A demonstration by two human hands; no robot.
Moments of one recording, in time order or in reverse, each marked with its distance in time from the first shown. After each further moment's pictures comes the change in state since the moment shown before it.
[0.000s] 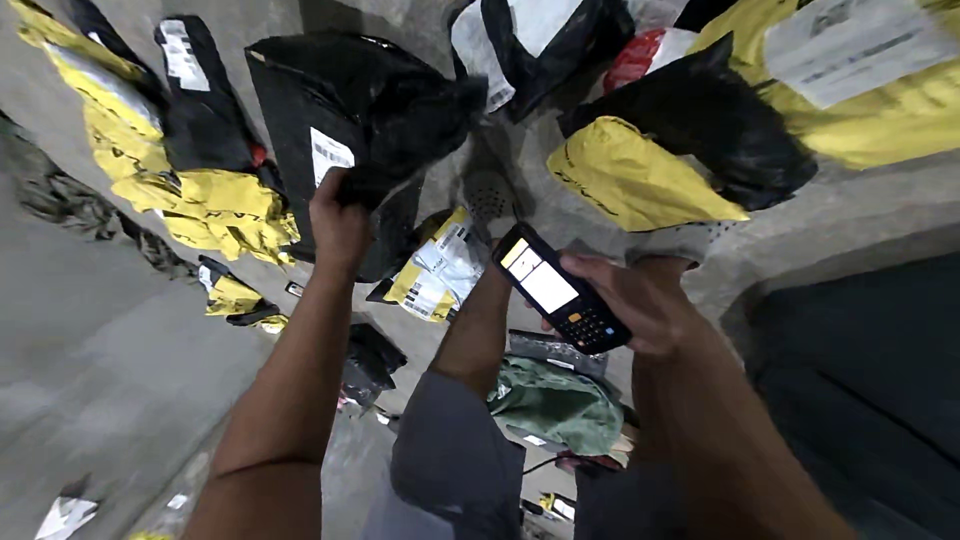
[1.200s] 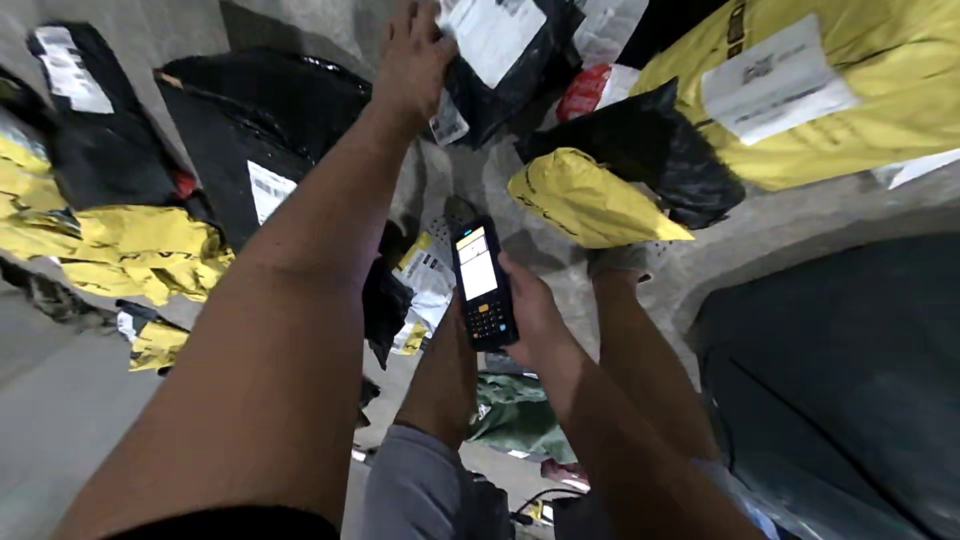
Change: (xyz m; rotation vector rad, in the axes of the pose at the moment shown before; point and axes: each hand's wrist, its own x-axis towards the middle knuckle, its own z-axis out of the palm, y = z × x) left_hand 0.220 0.066 0.177 0.664 -0.412 0.603; right_hand 0.081 -0.008 0.062 0.565 0.381 -0.212
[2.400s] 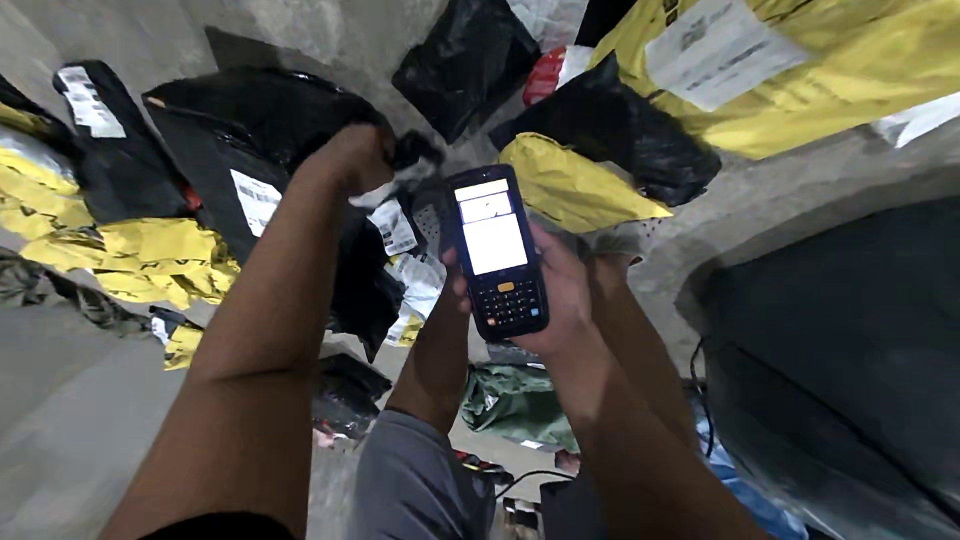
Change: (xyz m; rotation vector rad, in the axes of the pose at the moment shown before) left_hand -0.095 0.033 -0.030 -0.148 -0.534 -0.223; right_hand -0.023 -0.030 -0.059 0.451 -0.721 -0.042
